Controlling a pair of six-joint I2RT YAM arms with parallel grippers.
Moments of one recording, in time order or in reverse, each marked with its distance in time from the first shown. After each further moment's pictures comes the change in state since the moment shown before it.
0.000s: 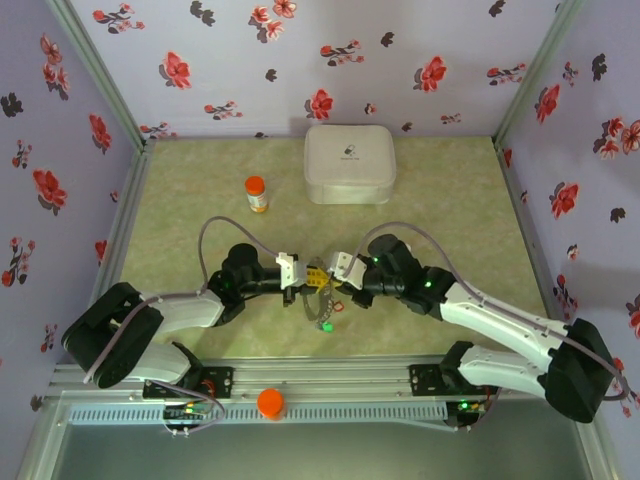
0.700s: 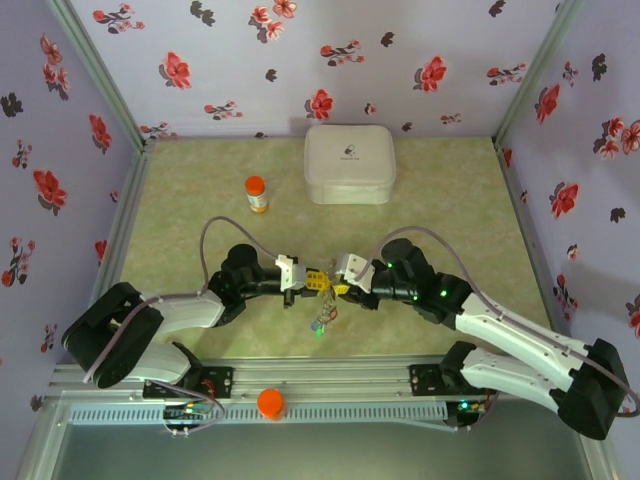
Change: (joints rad) left arm -0.008 0.002 0.000 0.041 0.055 0.000; right arm -0.002 -0.140 -0.034 -0.001 -0.048 0.031
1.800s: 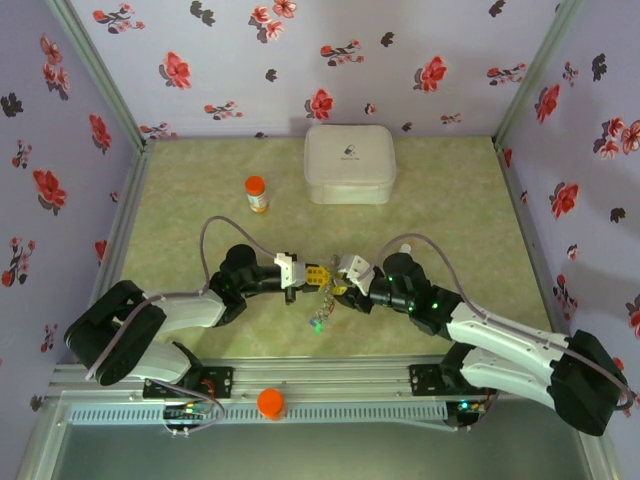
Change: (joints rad) left arm -0.001 0.015 -0.001 0.079 -0.046 -0.008; right arm 0.004 0.038 -0.212 0.377 0.051 0.197
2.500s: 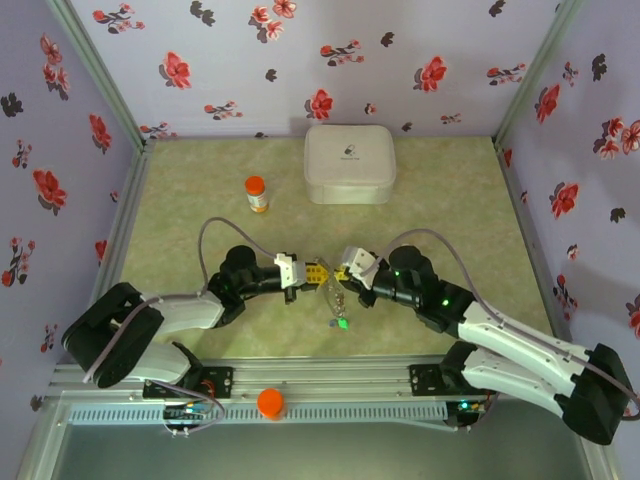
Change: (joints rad) left arm 0.000 -0.021 -0.013 -0.046 -0.074 0.039; right arm 0.011 -0.092 0.122 -0.183 0.071 -0.078
